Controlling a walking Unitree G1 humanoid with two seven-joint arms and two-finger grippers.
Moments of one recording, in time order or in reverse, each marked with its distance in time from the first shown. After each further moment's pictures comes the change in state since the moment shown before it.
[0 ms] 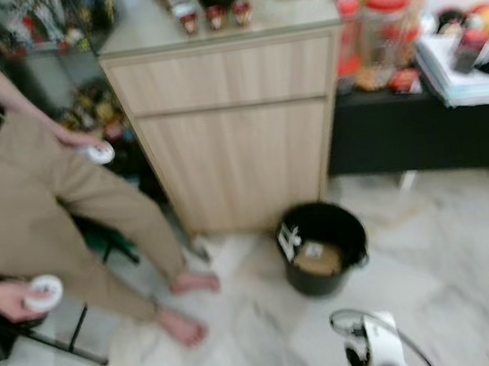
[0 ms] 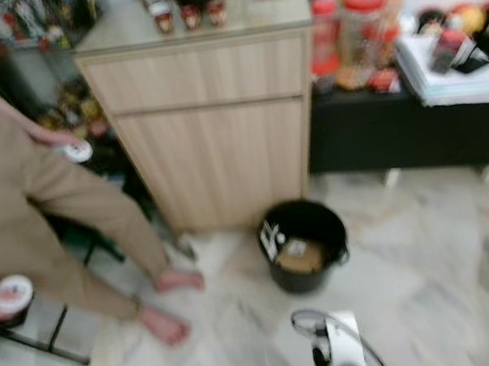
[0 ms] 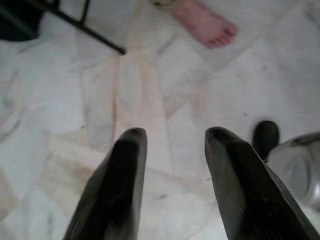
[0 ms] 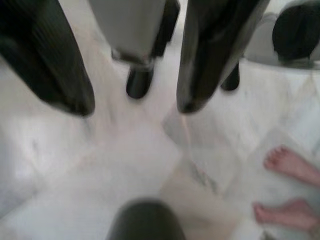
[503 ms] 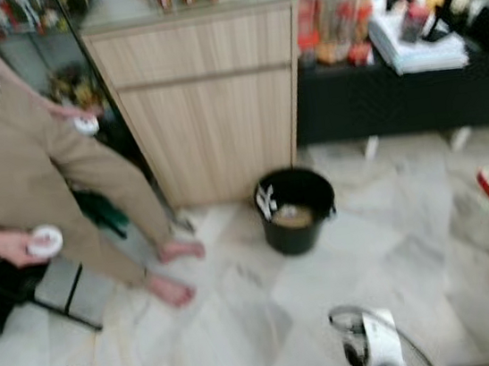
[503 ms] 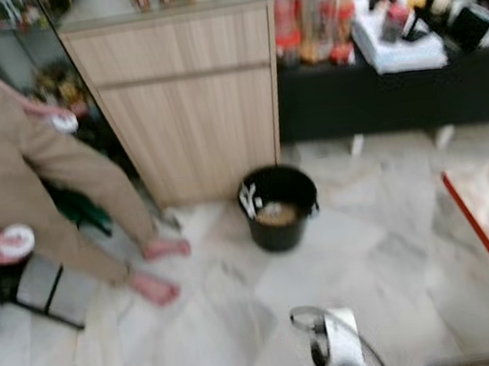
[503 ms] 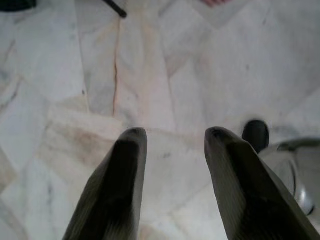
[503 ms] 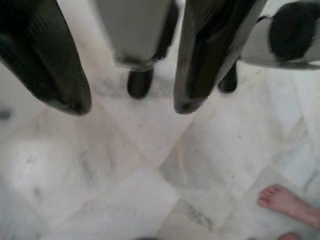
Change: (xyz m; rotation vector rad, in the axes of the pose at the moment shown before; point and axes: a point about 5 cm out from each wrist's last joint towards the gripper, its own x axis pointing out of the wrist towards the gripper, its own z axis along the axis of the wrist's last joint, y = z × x) left arm 0.001 0.000 0.002 0.000 -0.005 0.000; right arm 0.000 0.006 -0.004 0.013 0.007 0.013
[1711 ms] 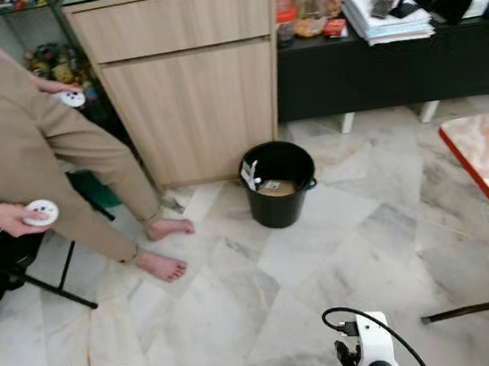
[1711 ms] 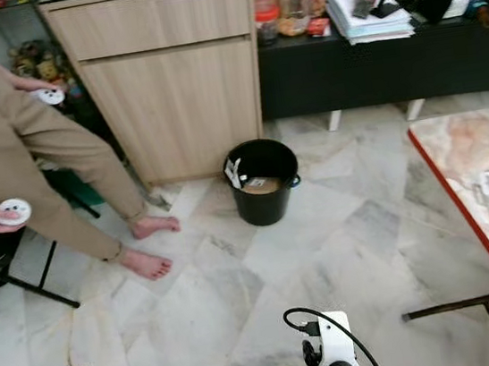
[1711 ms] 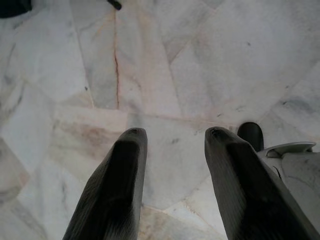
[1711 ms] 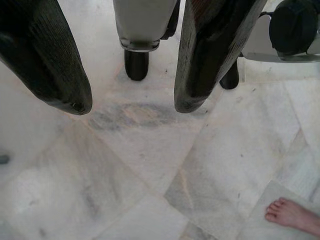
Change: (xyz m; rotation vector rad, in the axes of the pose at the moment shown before) left arm 0.000 -0.002 -0.001 -0.001 0.003 0.003; right arm 0.002 -0.002 0.008 0.005 -0.020 0.000
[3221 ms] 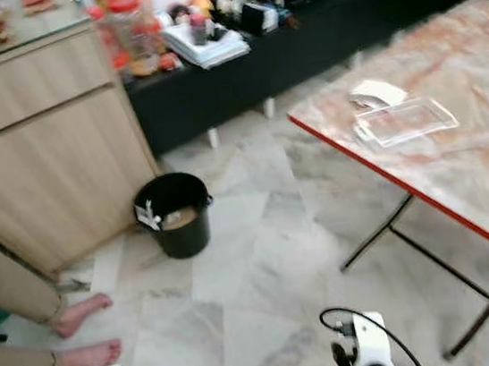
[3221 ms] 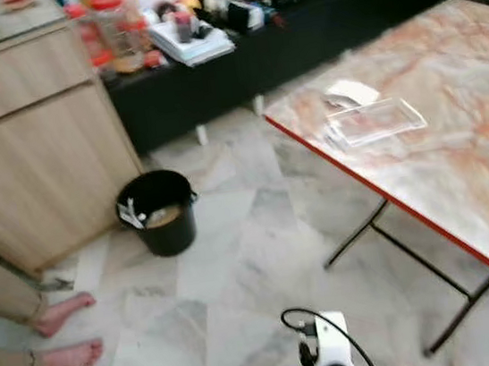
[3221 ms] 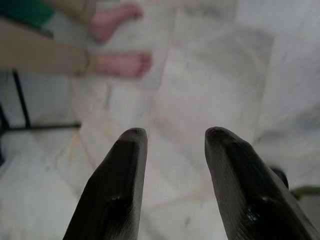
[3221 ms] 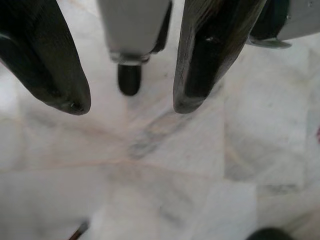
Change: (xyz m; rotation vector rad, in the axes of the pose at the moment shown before) left arm 0.003 0.002 0.011 0.003 -0.029 0.005; right arm -0.002 -0.001 -0.007 0.030 0.019 -0.015
